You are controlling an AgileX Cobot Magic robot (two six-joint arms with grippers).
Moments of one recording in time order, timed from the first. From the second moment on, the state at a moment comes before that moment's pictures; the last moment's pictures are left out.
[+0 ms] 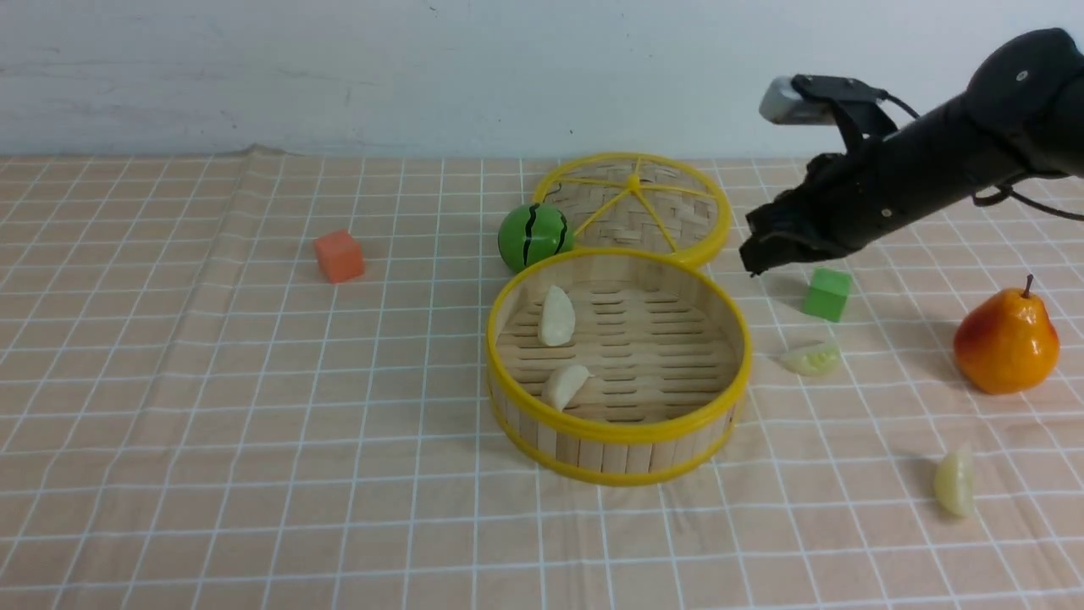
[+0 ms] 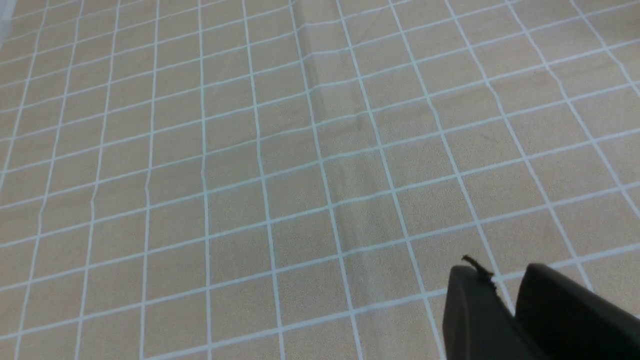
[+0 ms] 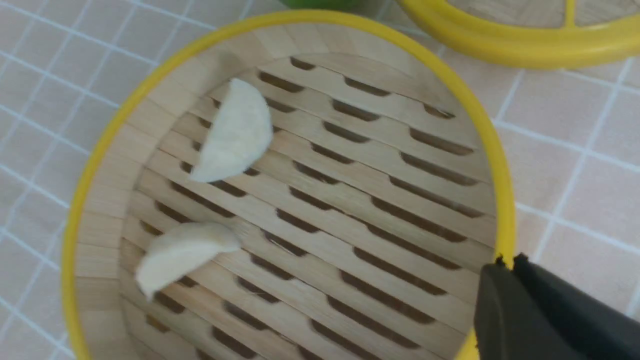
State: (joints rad) right arm 0.09 1.99 -1.65 0.60 0.82 -0.52; left arm -0.61 0.38 -0.37 0.67 0.84 -0.62
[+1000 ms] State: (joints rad) right arm 0.08 2.18 -1.66 0.31 0.82 -0.96; left arm -0.61 0.38 -0.37 0.67 0.80 -0.65
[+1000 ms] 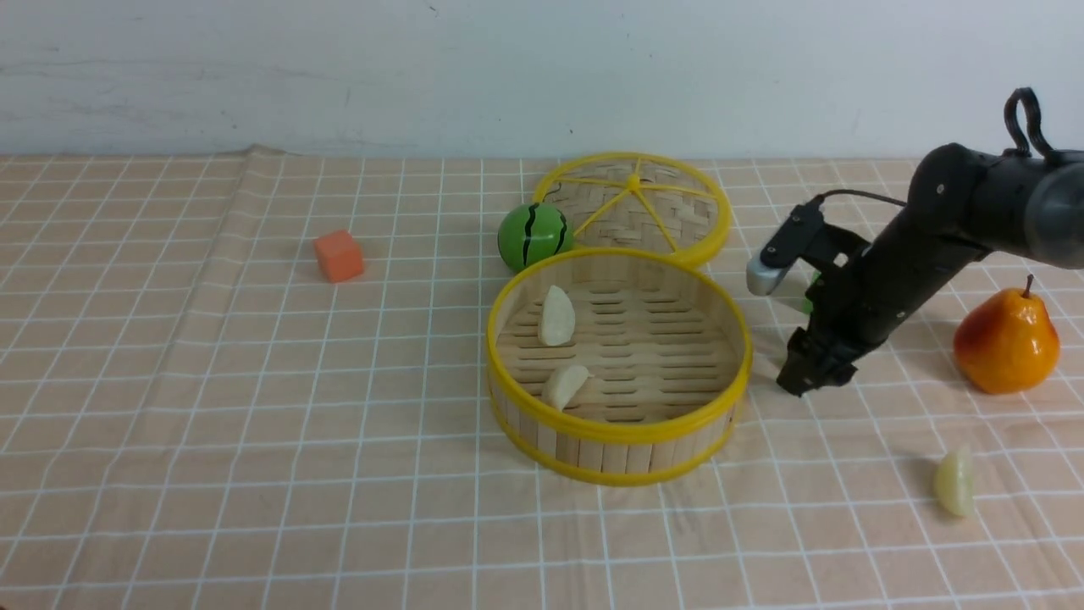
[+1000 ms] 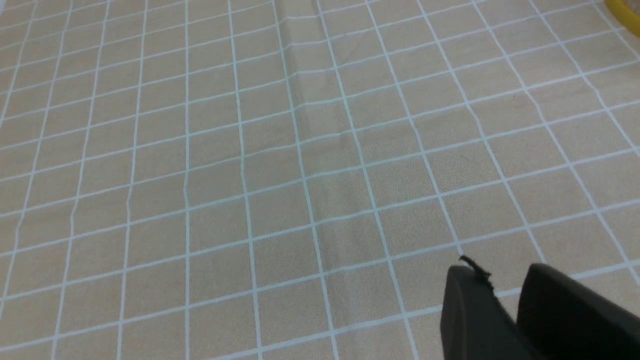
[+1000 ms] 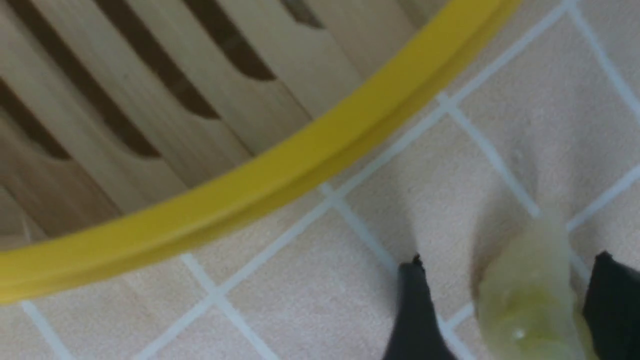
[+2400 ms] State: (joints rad) right arm 0.25 2.03 -1.65 0.84 0.67 -0.79; left arm -0.61 0.09 -0.36 0.63 0.81 -0.65
